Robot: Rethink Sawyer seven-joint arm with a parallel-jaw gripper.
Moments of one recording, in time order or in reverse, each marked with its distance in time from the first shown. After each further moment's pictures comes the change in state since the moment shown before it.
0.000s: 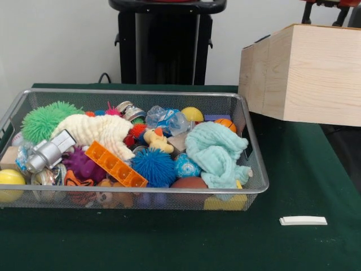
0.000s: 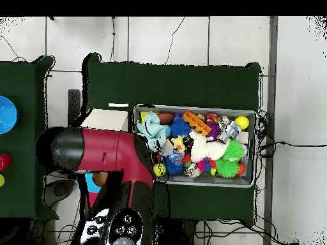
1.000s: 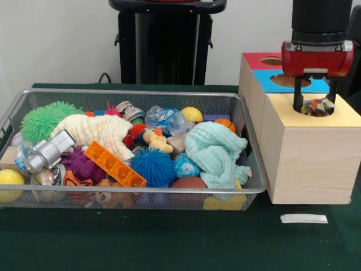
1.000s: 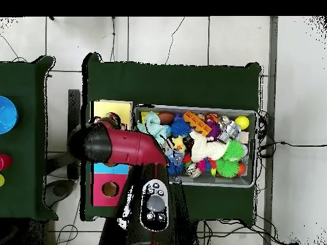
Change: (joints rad) arm -0.150 0.090 0.183 0.109 0.012 -0.534 -0.073
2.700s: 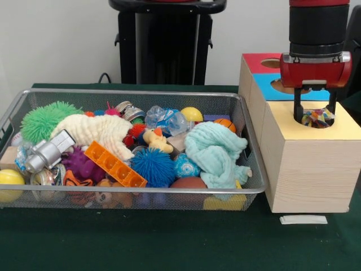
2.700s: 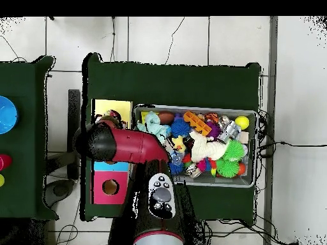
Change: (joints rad) arm -0.054 0.027 0.072 0.021 -0.018 -0.102 0.000
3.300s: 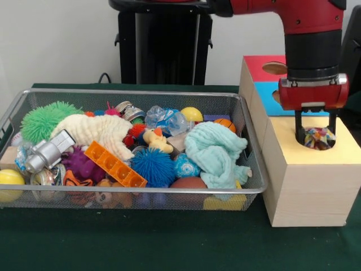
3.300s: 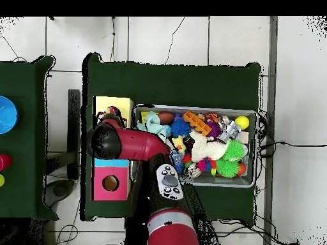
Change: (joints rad) arm -0.070 0.054 0.096 0.013 -0.036 -0.123 0.000
